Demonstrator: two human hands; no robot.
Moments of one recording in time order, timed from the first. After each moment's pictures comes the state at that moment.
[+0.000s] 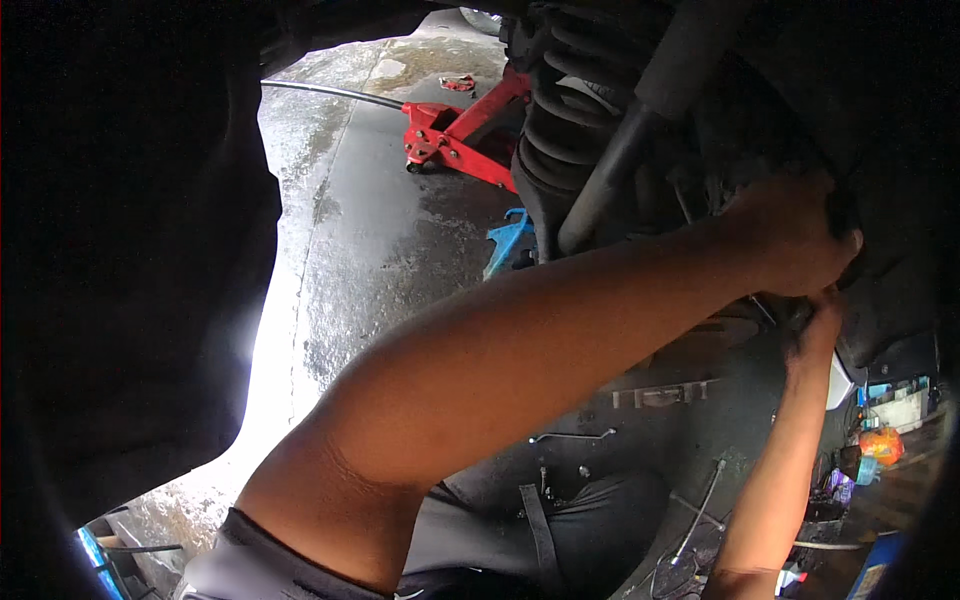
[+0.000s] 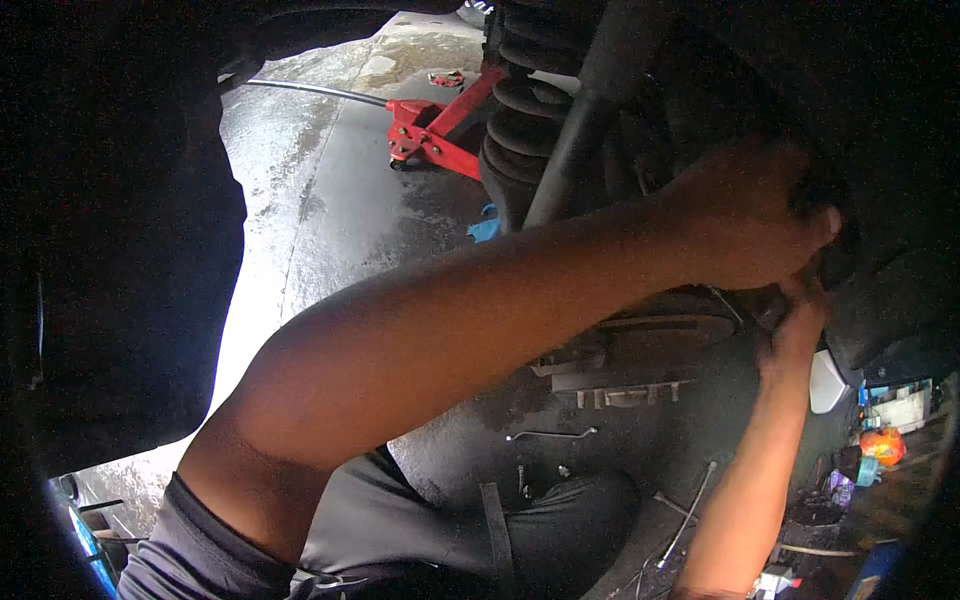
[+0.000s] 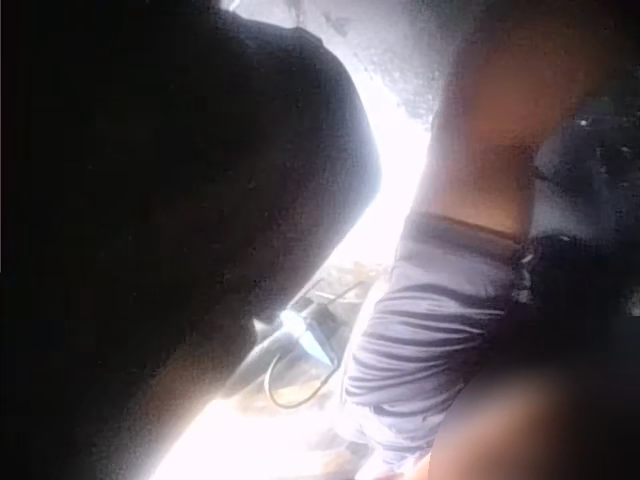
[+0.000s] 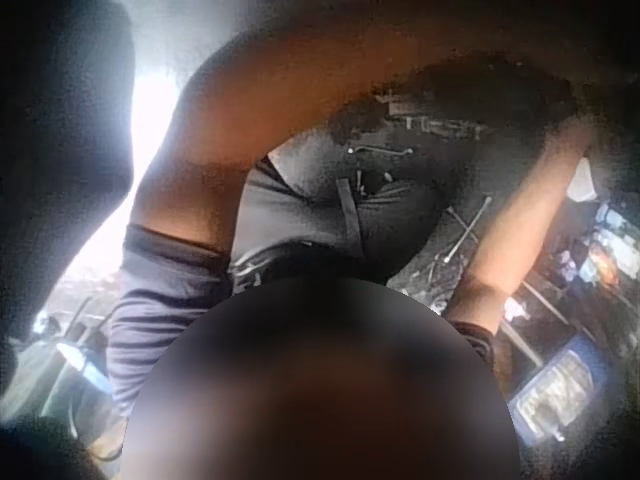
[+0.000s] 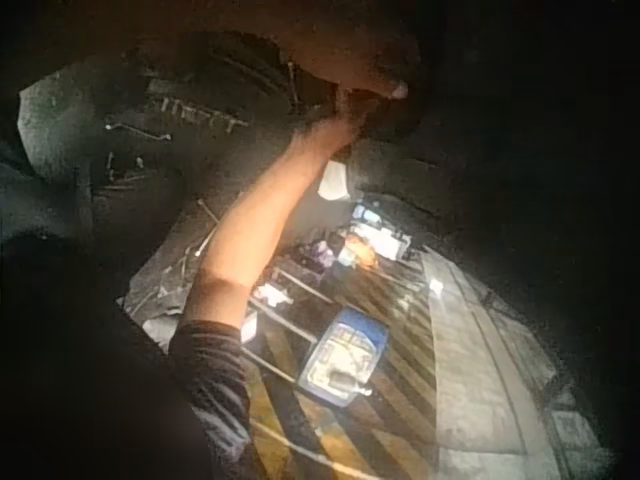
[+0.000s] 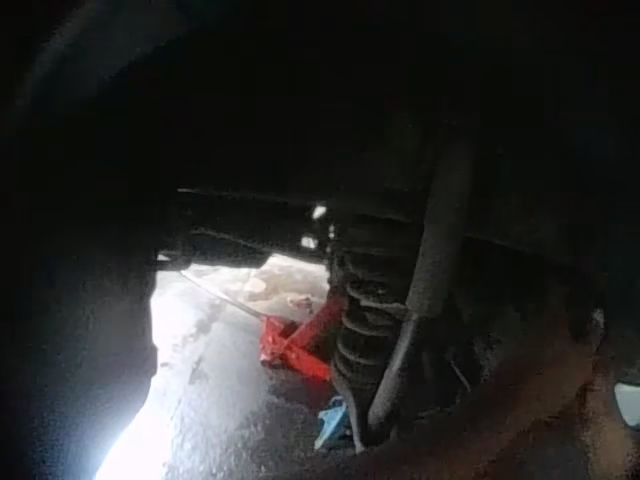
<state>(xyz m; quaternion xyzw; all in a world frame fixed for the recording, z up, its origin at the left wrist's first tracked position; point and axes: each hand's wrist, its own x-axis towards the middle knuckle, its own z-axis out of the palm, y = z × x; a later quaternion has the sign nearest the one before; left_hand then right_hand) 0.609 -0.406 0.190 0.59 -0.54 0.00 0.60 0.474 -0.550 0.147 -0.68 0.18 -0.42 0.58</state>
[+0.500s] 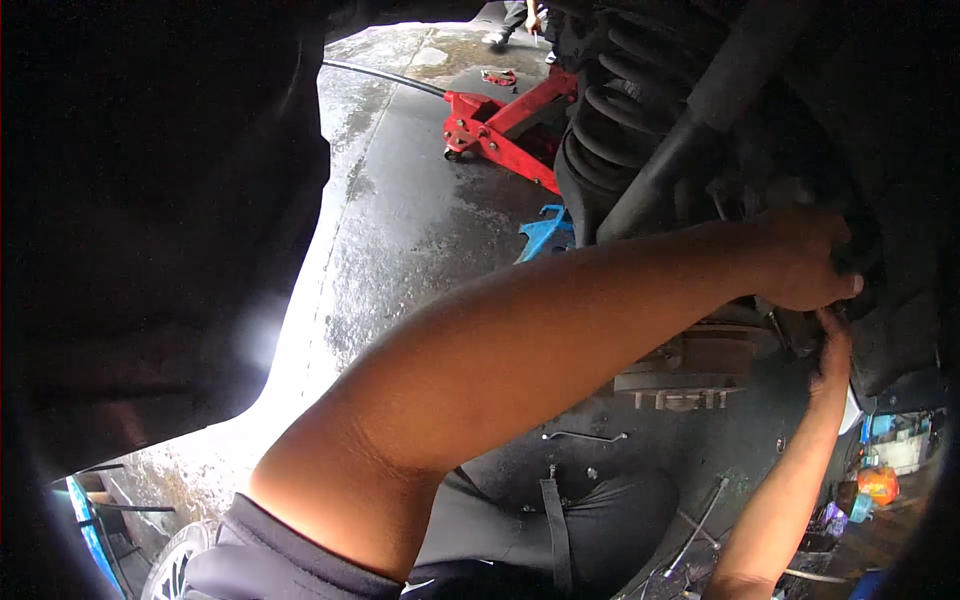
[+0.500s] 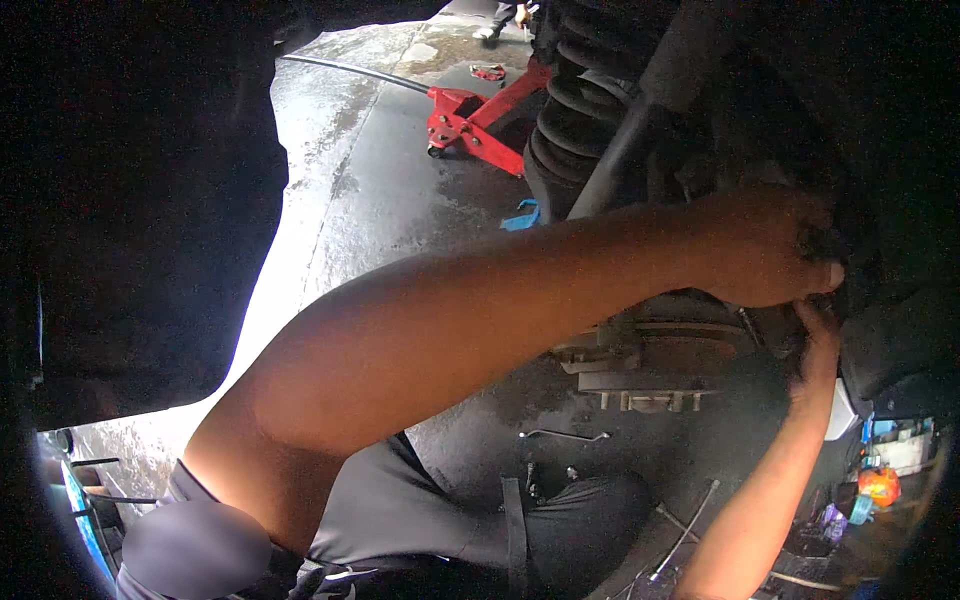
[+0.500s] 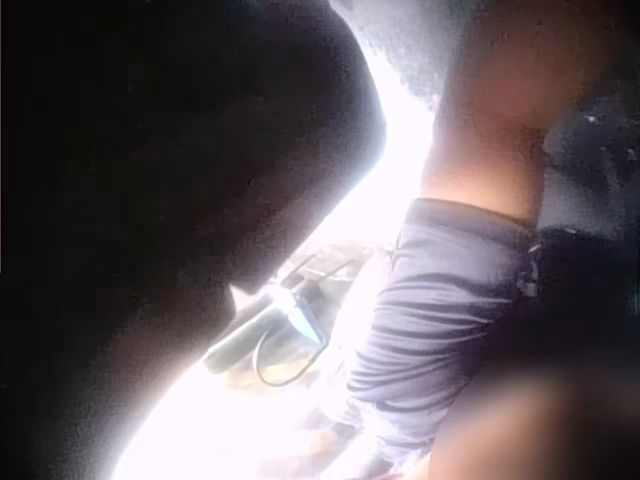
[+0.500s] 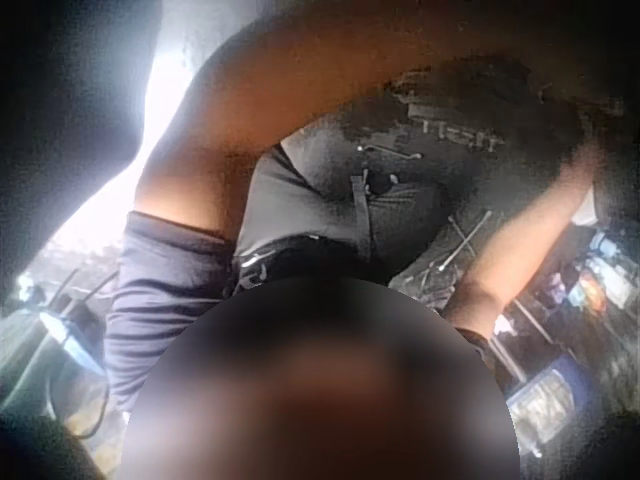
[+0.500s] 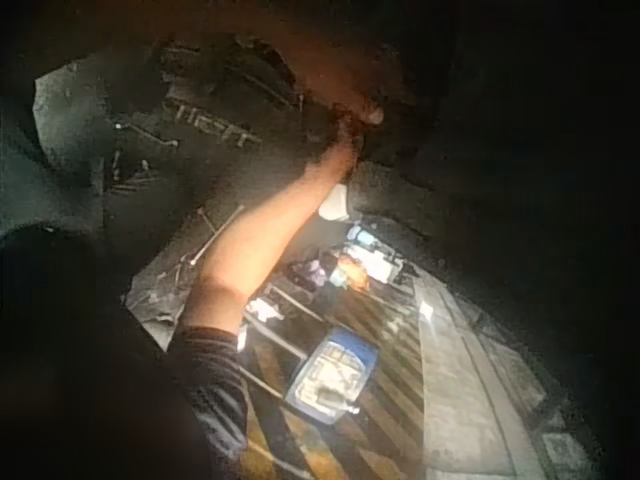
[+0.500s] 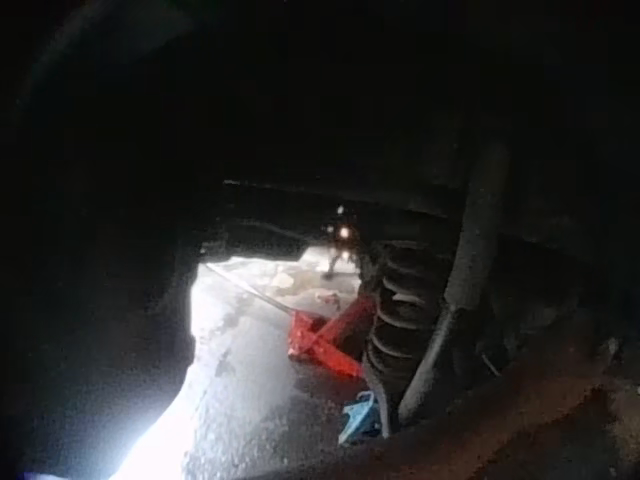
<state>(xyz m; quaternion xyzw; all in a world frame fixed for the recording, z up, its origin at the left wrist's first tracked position) 0.619 -0.385 0.177 0.59 -0.62 -0.02 0.52 0.452 -0.602 0.134 -0.73 0.25 -0.30 0.56</state>
